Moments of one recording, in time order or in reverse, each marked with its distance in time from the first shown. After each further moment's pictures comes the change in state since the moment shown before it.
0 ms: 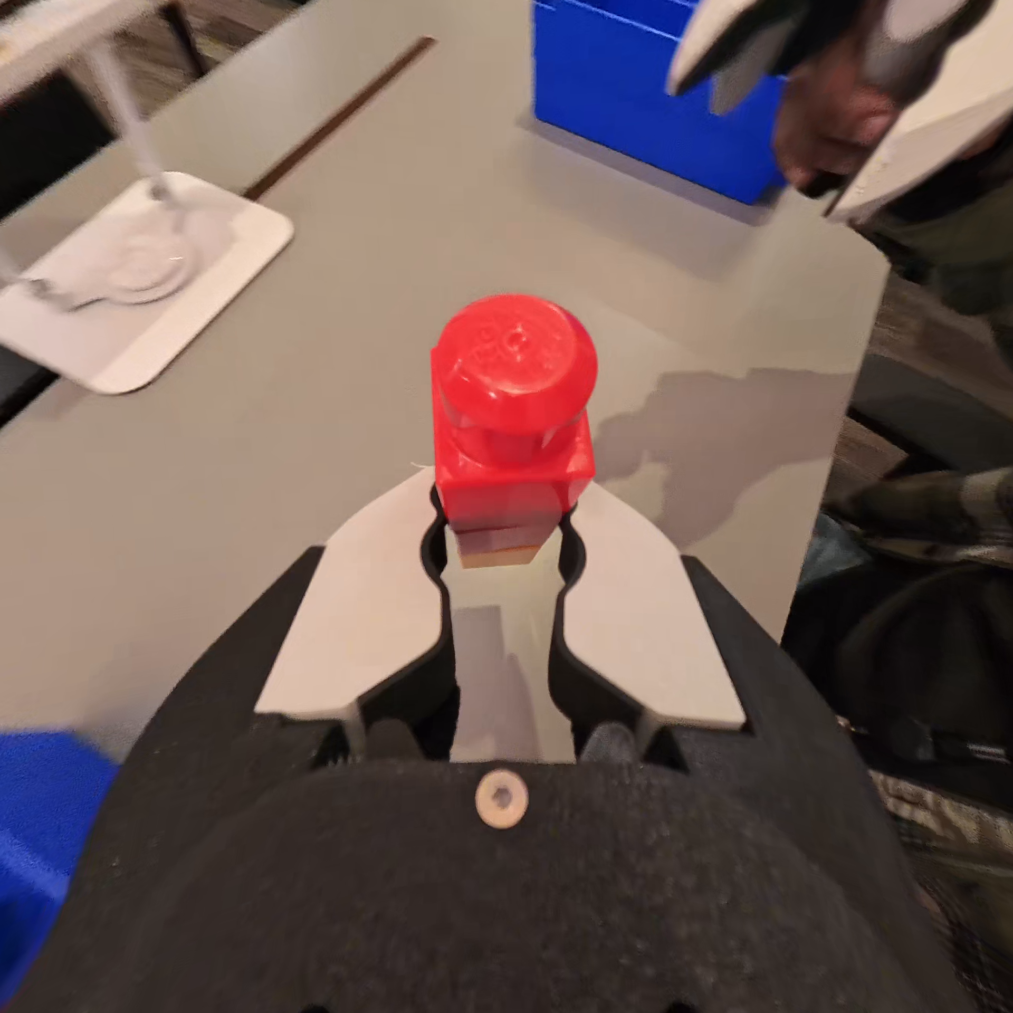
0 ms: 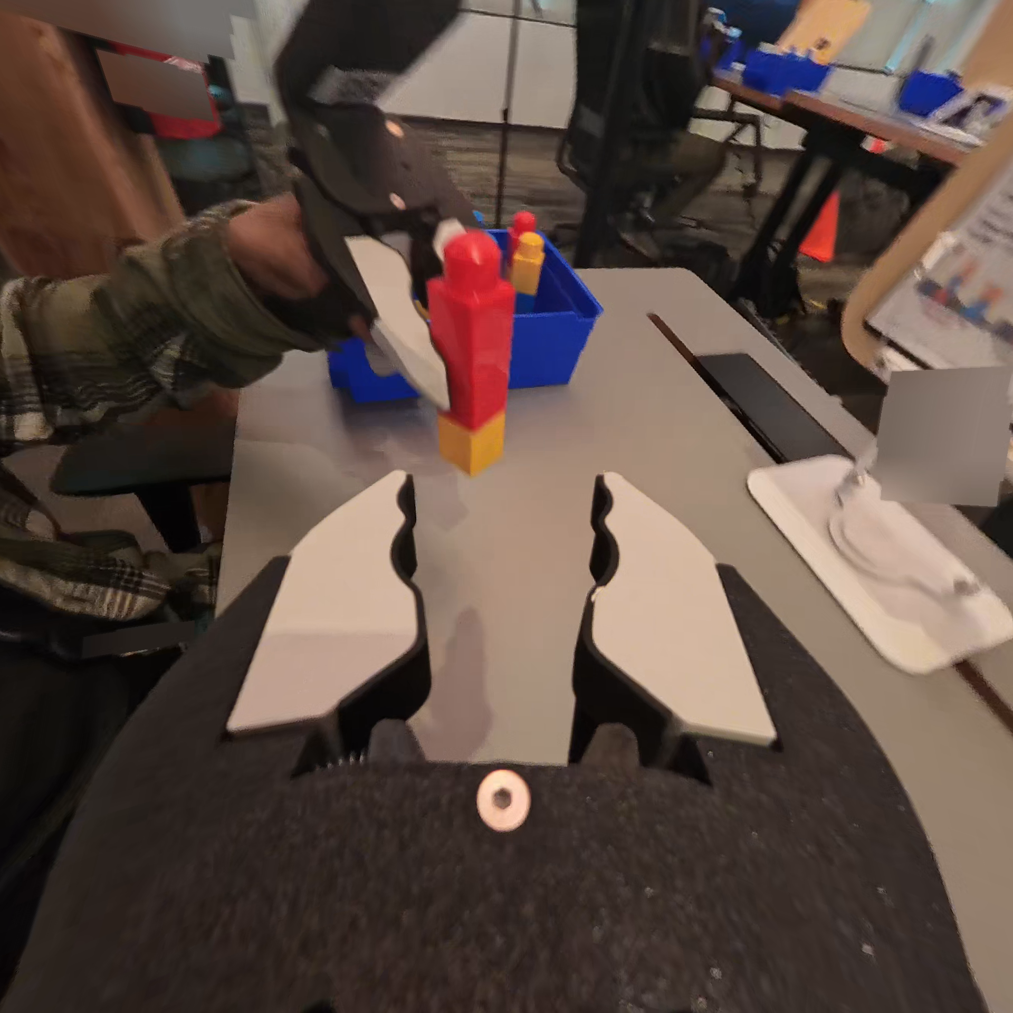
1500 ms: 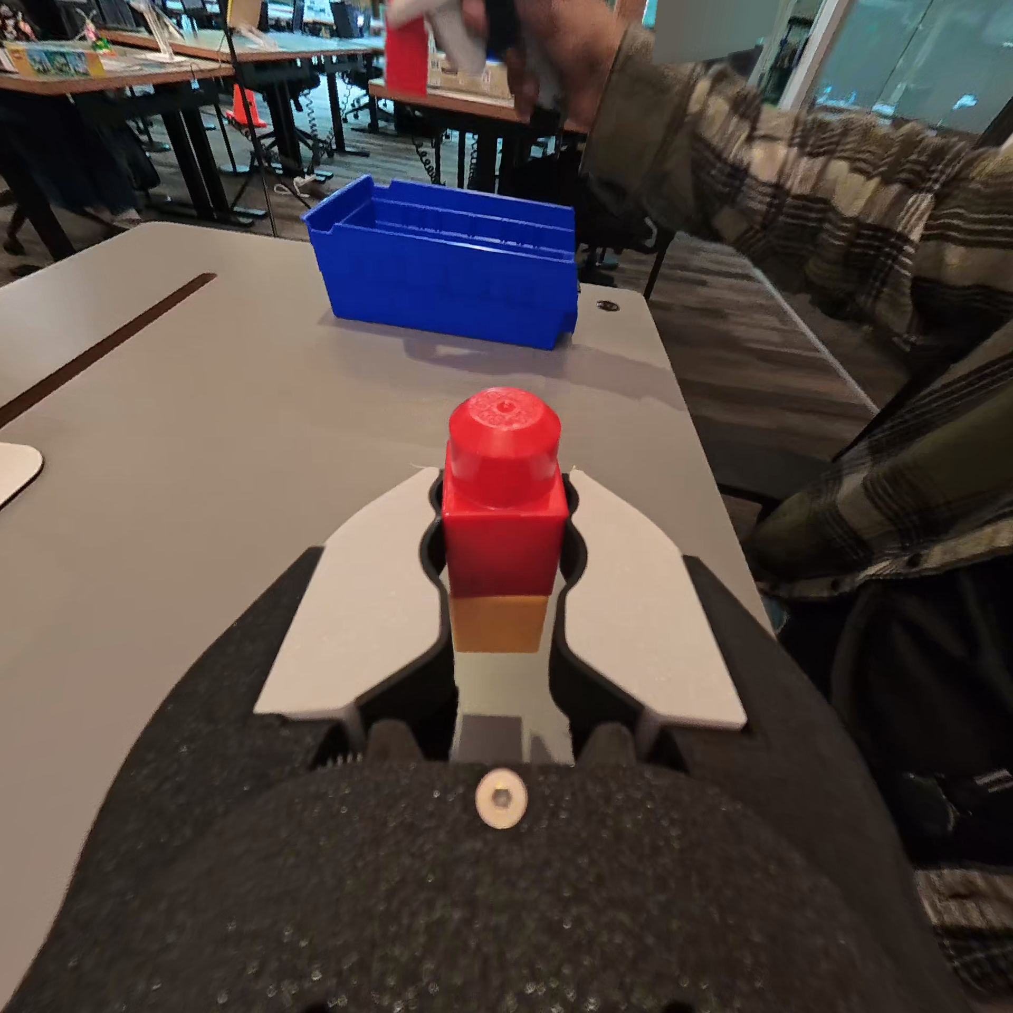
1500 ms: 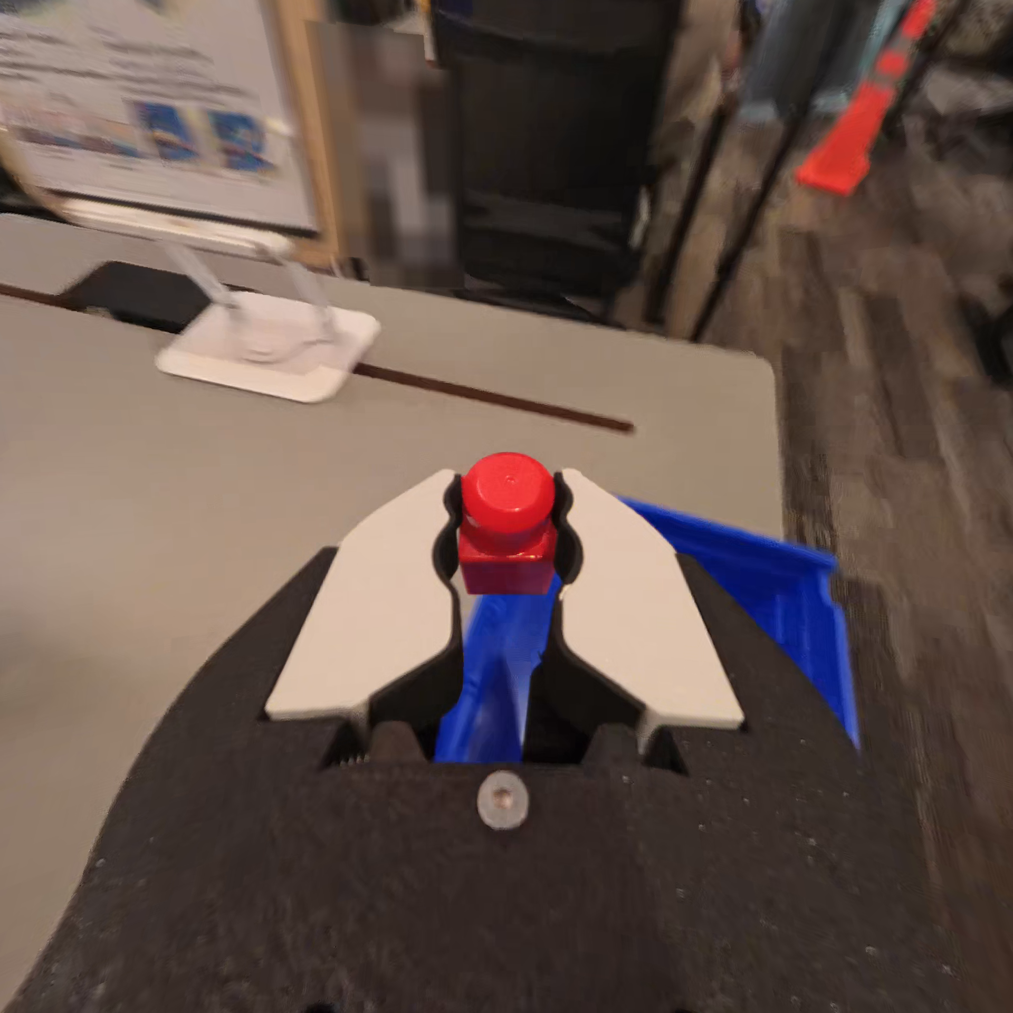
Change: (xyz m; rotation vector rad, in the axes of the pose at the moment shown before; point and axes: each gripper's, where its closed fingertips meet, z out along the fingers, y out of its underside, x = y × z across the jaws) left arm 0.039 -0.028 0.071 0.356 0.406 0.118; right arm 0.244 0.113 -0.291 -0.167 0.901 0.471
